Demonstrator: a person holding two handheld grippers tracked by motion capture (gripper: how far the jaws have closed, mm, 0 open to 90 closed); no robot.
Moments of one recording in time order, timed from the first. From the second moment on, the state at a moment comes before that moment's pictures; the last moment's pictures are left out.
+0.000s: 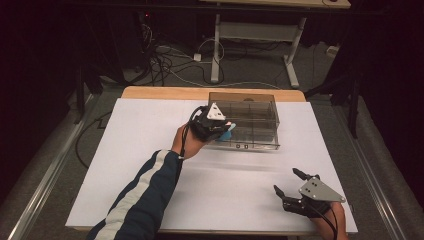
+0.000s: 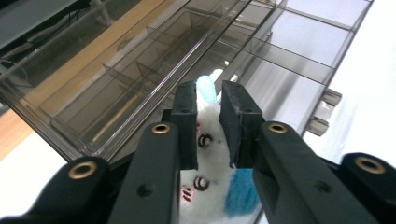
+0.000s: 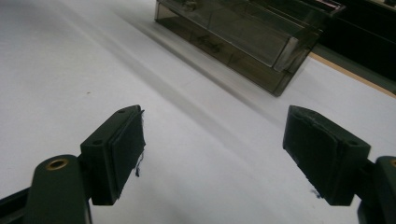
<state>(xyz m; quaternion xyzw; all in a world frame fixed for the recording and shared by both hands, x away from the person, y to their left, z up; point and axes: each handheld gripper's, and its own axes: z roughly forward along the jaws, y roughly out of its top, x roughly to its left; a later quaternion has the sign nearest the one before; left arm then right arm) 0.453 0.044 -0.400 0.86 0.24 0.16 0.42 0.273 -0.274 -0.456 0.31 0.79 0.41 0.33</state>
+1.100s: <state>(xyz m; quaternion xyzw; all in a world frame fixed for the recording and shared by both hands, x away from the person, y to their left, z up) 0.425 0.060 -0.376 0.85 0.21 0.25 0.41 0.270 -0.255 -0.462 0.29 0.81 0.41 0.31</state>
